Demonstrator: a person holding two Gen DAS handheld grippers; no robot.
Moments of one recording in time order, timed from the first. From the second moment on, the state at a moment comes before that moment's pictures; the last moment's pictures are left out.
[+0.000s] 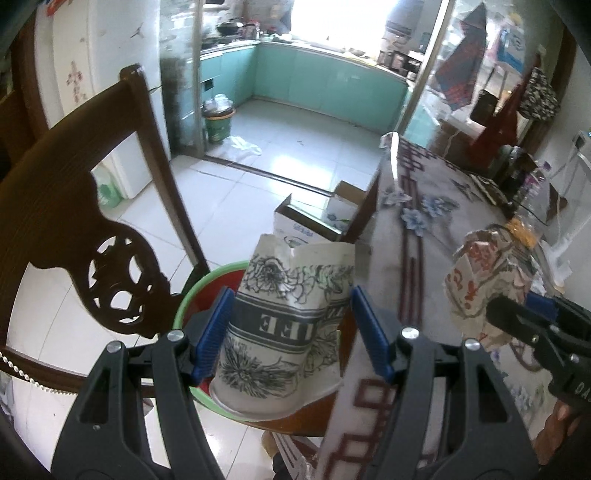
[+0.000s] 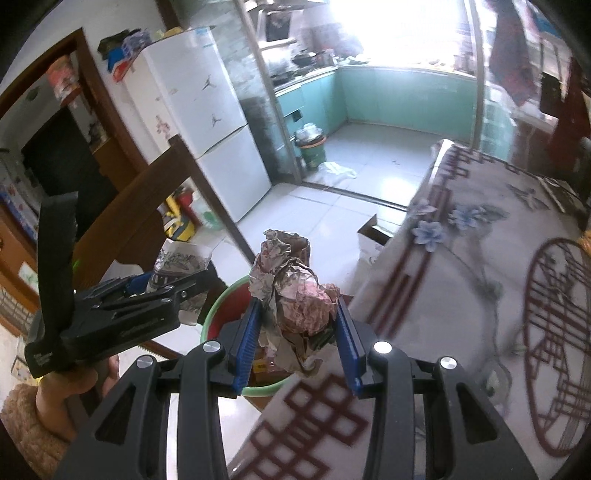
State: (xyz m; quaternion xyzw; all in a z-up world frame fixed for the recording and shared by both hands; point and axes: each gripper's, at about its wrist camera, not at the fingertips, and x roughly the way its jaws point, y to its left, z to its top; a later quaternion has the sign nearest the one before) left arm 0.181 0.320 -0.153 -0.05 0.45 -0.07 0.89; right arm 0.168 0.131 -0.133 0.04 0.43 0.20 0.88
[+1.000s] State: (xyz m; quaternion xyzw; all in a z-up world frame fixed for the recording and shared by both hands) left arm 0.221 0.359 -0.189 -0.07 0.48 -0.02 0.87; right arm 0.213 0.192 -0.177 0.01 0.49 0.24 0.84
